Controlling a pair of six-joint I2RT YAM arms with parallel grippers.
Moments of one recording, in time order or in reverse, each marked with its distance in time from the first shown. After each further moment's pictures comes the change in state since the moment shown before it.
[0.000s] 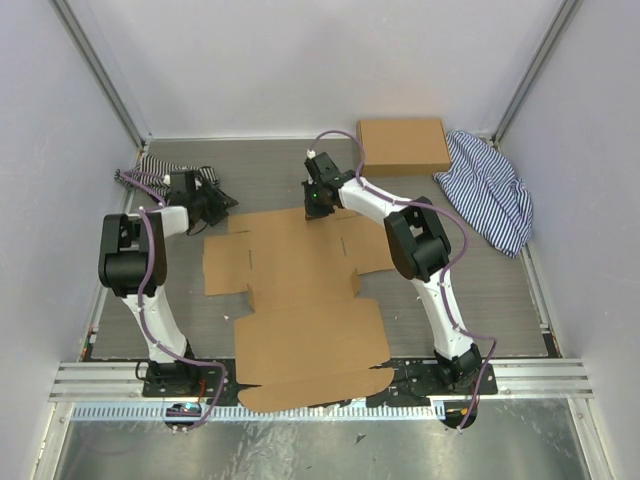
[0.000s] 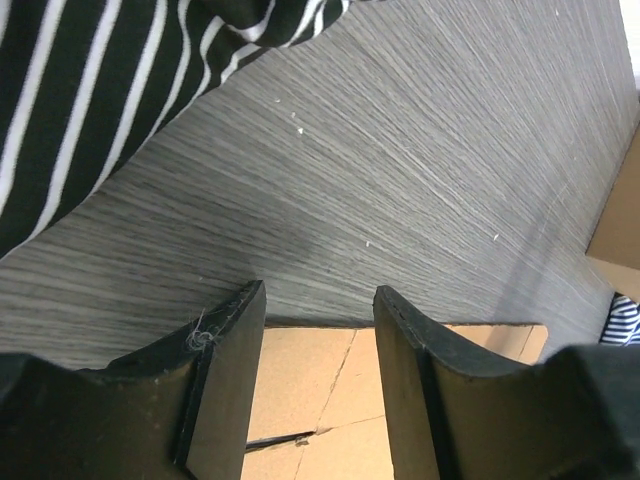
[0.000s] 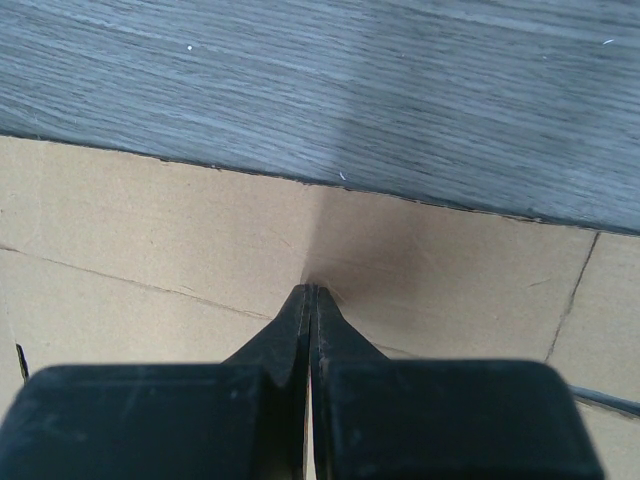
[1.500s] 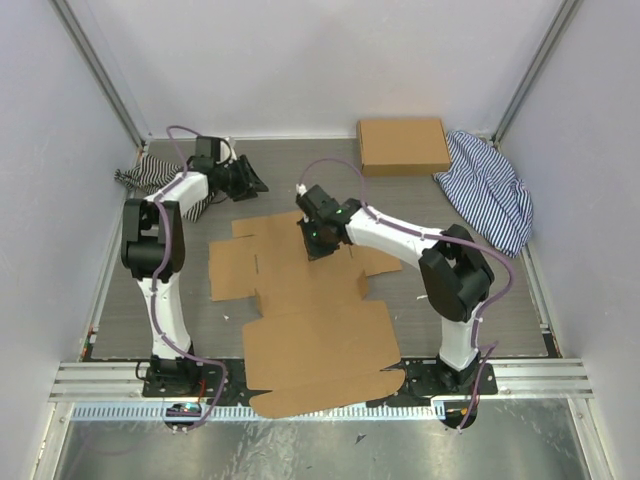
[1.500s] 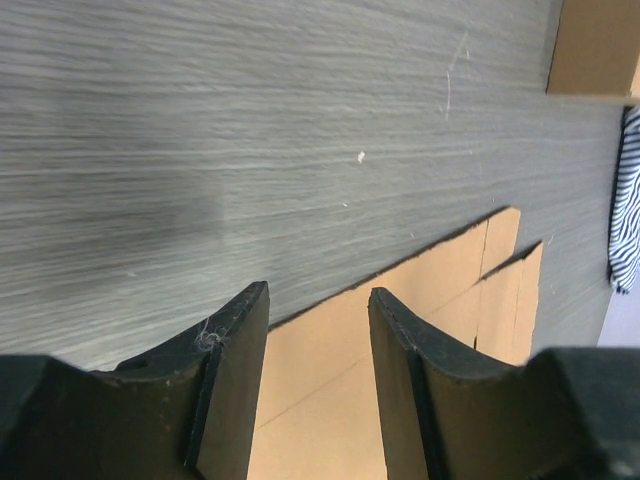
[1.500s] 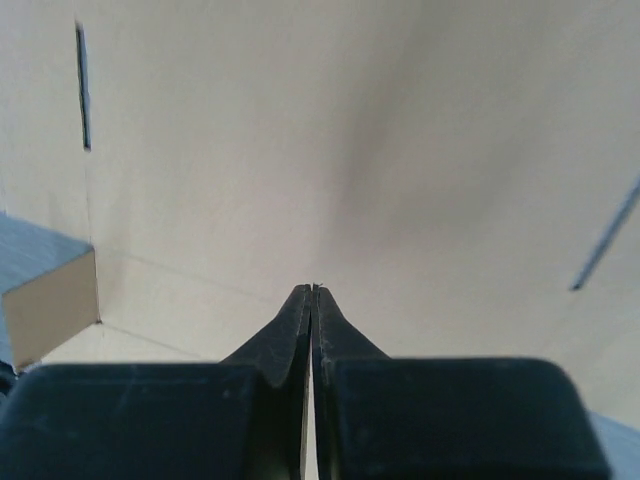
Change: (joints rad) left arm -0.109 0.171 0.464 -0.377 0.244 0.280; right arm 0.163 -0.440 -0.414 -0.123 0.044 -0.004
